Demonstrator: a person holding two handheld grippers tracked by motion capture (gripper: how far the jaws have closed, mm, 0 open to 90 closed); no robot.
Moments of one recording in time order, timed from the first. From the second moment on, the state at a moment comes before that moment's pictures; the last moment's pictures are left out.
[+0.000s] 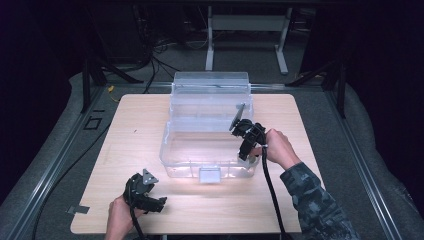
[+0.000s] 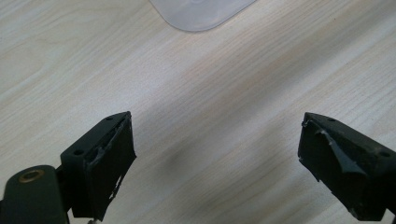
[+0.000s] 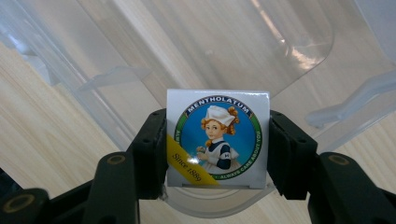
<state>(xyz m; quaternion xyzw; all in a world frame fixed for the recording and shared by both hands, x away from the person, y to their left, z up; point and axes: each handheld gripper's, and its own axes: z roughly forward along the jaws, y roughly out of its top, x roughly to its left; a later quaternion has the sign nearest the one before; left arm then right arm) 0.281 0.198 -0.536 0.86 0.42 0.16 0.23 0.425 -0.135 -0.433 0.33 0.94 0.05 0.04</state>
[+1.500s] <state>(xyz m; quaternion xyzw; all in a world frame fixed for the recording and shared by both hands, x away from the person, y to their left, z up) 0.280 0.197 -0.536 0.86 0.42 0.16 0.23 0.428 -0.137 -0.455 0.33 0.94 0.03 0.02</state>
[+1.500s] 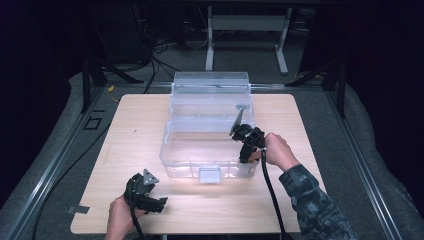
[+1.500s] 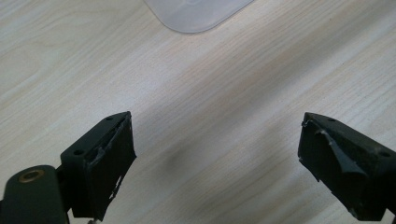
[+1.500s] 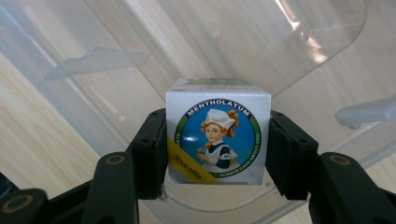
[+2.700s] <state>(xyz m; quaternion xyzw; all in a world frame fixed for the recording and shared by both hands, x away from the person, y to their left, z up) 0.281 0.196 -0.536 0.86 0.42 0.16 0.23 0.421 -0.148 -0.431 0.34 0.94 0.10 0.03</state>
